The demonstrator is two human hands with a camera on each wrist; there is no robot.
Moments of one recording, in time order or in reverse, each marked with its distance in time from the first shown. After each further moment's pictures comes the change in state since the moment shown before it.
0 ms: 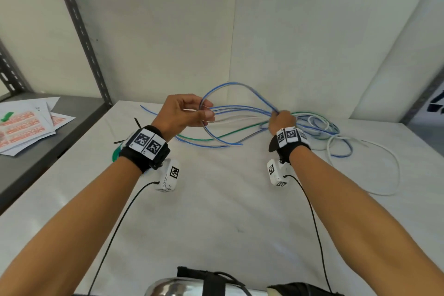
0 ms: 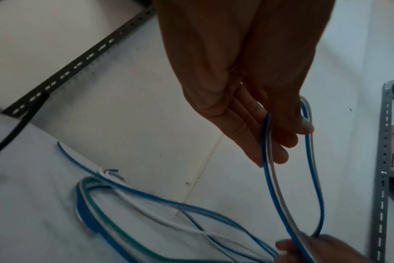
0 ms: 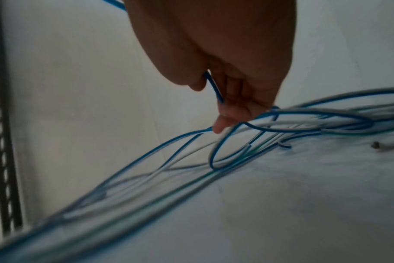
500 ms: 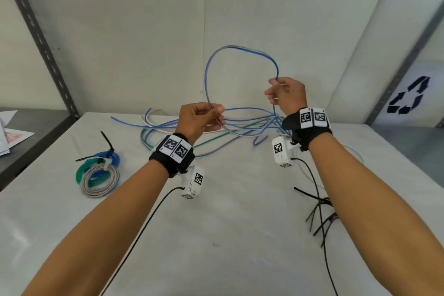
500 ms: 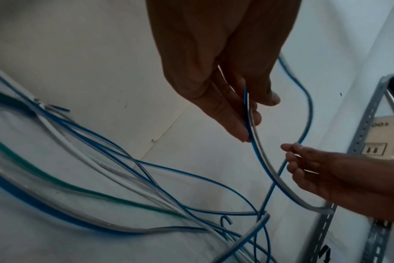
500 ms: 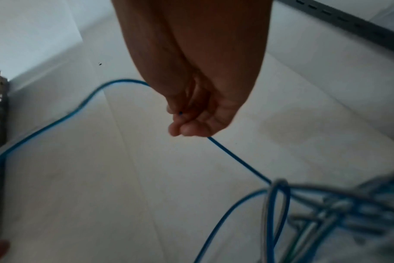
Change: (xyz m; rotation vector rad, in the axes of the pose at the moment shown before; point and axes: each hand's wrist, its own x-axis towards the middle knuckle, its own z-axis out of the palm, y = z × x) left_hand 0.051 -0.016 0.101 -0.192 0.101 -0.091; right_hand 0.044 -0.018 -0.098 0.570 0.018 -0.295
